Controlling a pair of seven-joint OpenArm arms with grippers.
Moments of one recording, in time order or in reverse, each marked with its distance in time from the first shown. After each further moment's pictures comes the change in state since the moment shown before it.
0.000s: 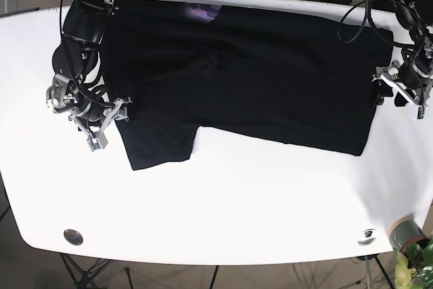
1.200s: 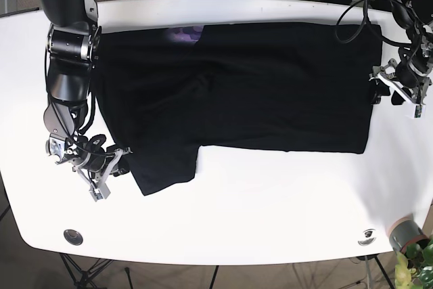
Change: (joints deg) left arm 0.0 1.3 0.0 0.0 0.2 0.2 0.0; right arm 21.5 7.0 -13.6 -27.5 -0.5 0.0 16.9
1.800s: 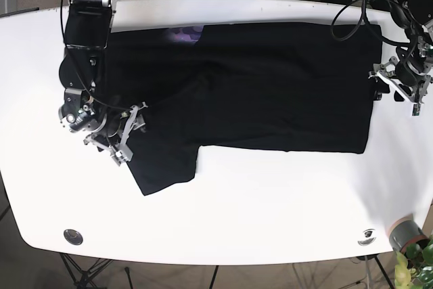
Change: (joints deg) left arm -0.3 1.0 -0.2 0.1 5.8 -0.2 0.0; right arm -21.3 -5.6 0.2 34.6 0.8 0.2 -17.6
